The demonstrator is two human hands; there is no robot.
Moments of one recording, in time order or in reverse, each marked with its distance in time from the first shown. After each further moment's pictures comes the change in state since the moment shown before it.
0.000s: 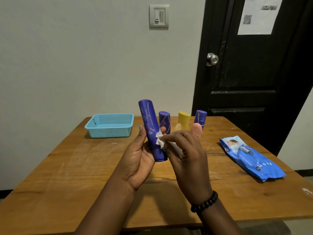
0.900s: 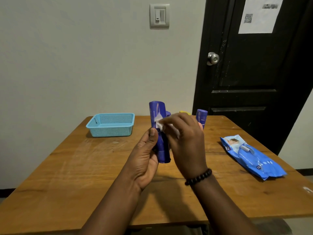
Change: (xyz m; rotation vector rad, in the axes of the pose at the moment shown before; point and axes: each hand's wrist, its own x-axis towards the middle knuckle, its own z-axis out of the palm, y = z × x) left_hand 0.000 -0.012 0.004 0.108 -0.064 0.080; right_hand 0.038 -0.001 0.008 -0.136 0.074 -0.014
